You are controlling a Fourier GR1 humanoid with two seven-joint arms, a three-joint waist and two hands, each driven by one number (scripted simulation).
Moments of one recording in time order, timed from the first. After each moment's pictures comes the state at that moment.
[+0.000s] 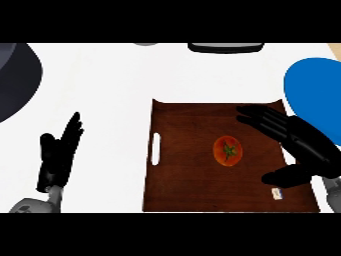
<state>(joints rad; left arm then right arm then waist) -0.06 0.31 -0.23 -1.43 0.16 0.34 0.18 -0.25 -0.66 0.40 -1.63 0.37 0.04 -0.34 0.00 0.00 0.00</state>
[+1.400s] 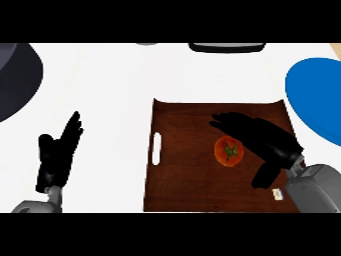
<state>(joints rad) -0.03 0.23 -0.12 -1.46 0.05 0.24 0.20 -0.30 -0.42 0.38 -1.56 0.76 0.42 -0.14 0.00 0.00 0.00</state>
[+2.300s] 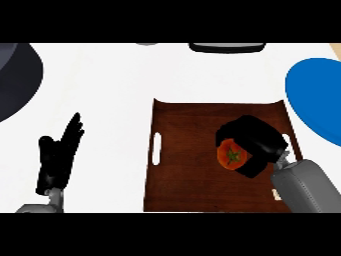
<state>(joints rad) -0.01 0.17 -0.08 -1.49 -0.02 0.19 0.22 -0.32 -0.30 0.32 -1.40 0.99 0.31 -0.33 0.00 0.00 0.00</state>
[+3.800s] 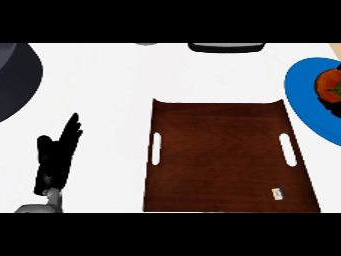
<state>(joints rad) -0.01 0.15 -0.05 -1.50 -0.04 0.17 0.23 -0.45 -0.41 -0.33 -1.51 0.78 0.18 0.01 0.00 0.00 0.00</state>
